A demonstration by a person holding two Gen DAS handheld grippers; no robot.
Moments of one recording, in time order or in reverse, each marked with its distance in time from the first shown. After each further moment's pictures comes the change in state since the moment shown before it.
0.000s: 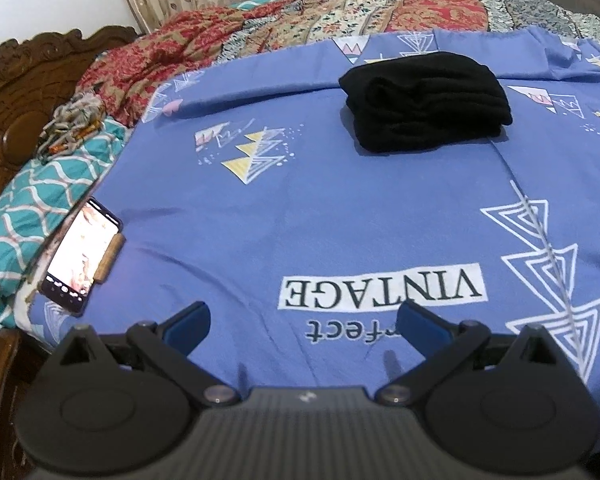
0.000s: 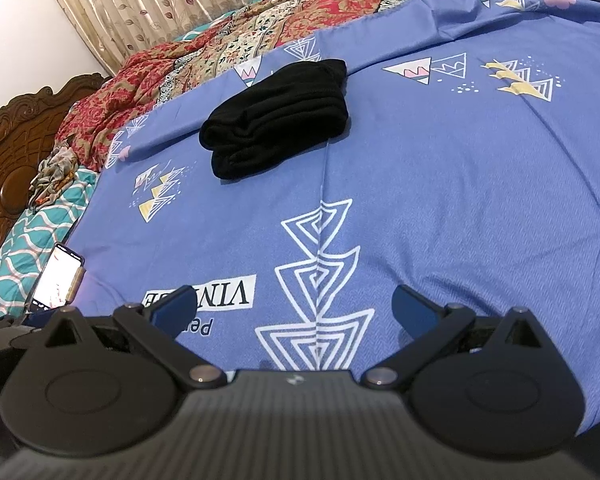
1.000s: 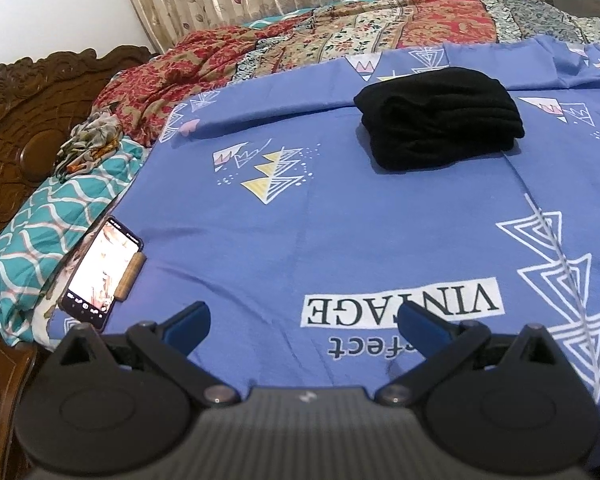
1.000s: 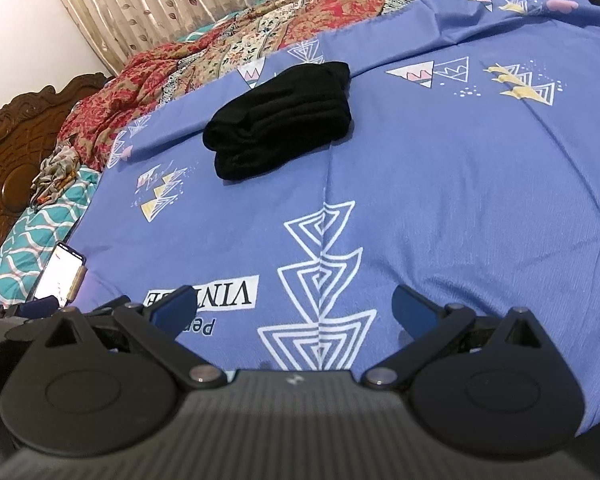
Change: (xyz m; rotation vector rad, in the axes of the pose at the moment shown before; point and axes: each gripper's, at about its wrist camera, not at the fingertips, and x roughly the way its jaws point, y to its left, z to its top) left arm -0.006 0.001 0.002 0.011 -0.057 0.064; right arm -0.002 0.002 -0.001 -0.012 -0.008 0.000
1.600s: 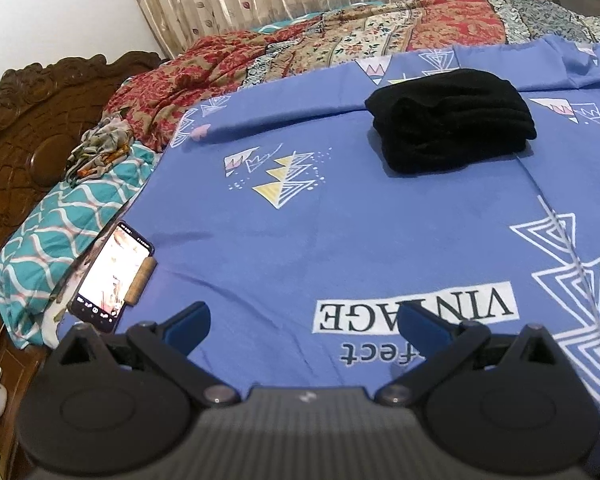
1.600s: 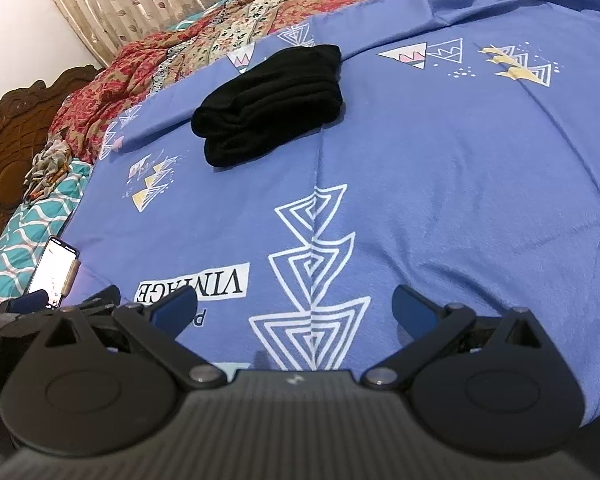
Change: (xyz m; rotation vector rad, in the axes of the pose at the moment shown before) left arm 0.006 0.004 0.001 0.001 -0.021 0.045; right arm 0.007 -0.005 -0.001 0.018 0.047 -0.012
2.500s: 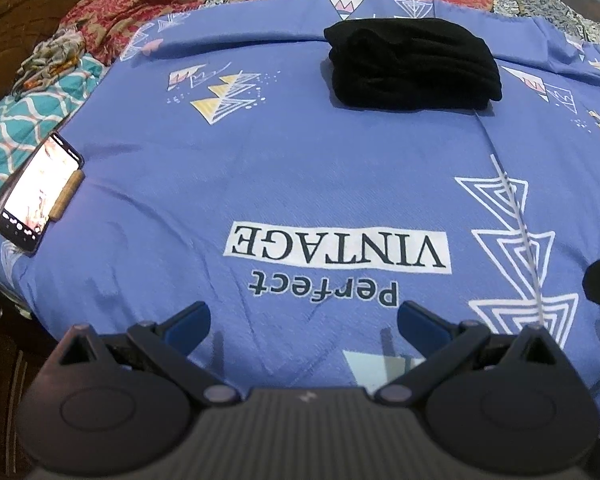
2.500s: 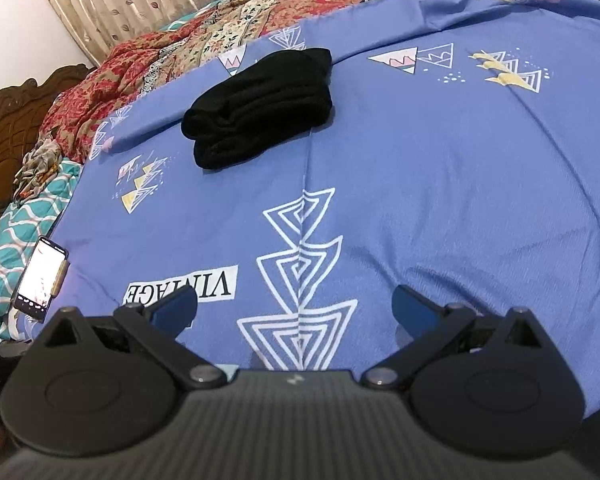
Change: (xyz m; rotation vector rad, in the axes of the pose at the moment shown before) left arm 0.010 -0.025 -0.015 -0.120 0.213 -0.189; right arm 0.000 0.001 0.001 -0.001 -0.007 -0.041
